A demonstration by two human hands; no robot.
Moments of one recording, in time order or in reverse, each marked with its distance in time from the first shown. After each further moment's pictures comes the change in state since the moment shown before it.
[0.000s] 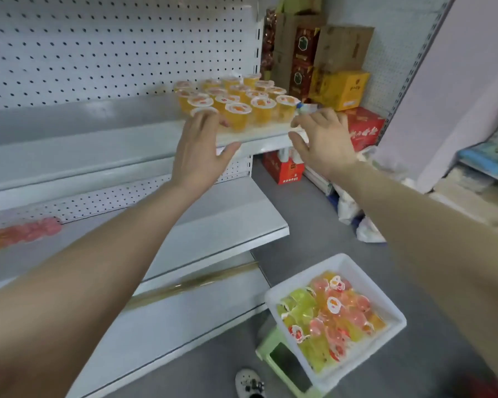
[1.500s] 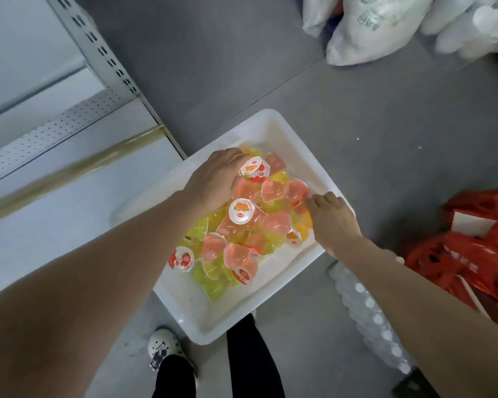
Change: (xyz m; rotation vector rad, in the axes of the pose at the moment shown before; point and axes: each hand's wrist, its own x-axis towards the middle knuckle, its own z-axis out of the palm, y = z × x) left_hand -0.256 0.049 0.585 -0.027 -1.008 0.062; right_hand -0.525 0.278 0.220 -0.084 -1.239 0.301
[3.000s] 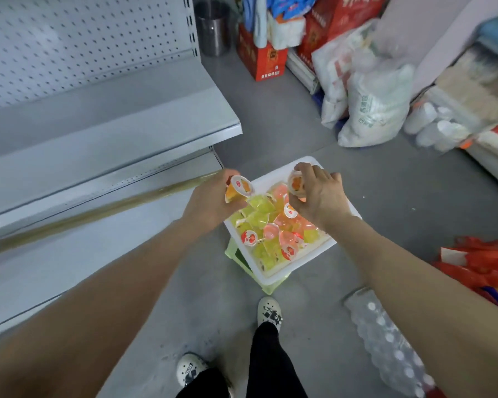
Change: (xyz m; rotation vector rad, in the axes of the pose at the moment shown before) left_hand -0.300 0.045 -0.220 -0.353 0.317 -0.281; right_hand -0.145 -0.184 -0.215 0.170 0.645 -0.103
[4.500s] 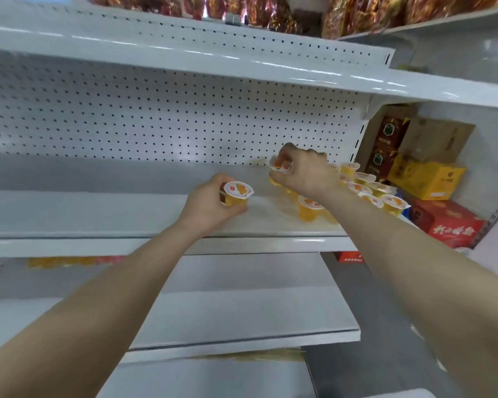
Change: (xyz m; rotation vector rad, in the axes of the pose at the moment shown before) left_hand 0.017 -0.071 -0.462 -0.057 0.693 -0.034; right_hand 0.369 -0.396 -0.255 0.196 0.334 -0.447
